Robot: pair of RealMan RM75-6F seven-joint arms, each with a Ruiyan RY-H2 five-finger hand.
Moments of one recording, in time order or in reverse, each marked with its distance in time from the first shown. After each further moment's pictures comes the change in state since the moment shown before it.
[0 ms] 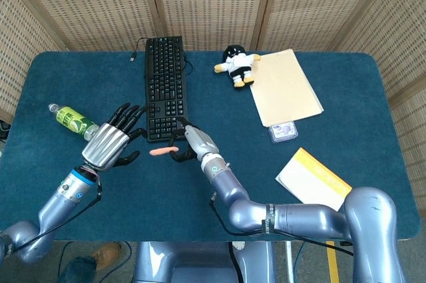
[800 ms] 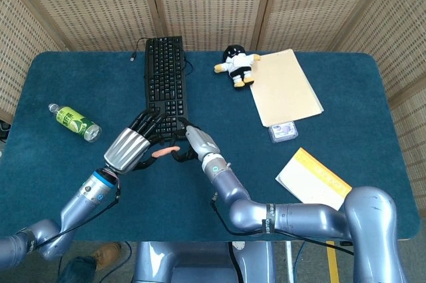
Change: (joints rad) left arm -0.052 -0.108 0.014 0.016 -0.040 -0.008 0.094; right arm 0.005 0.005 -0.013 0.000 0.001 -0.004 0.009
